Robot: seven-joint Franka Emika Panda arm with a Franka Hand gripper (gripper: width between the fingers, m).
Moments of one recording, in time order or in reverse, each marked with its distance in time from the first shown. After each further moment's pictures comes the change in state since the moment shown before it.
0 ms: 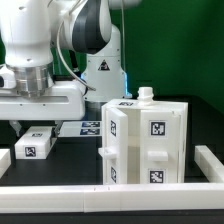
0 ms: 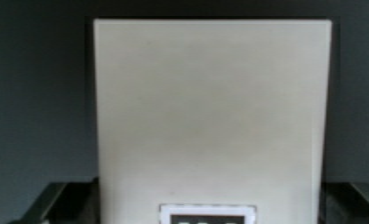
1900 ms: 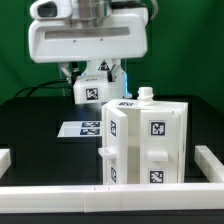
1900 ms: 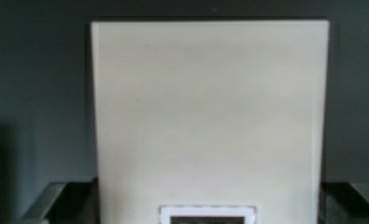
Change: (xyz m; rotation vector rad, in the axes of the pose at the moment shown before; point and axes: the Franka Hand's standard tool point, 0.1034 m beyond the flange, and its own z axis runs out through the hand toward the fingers) arm 0.047 -0.129 -0.153 0.047 0.002 -0.078
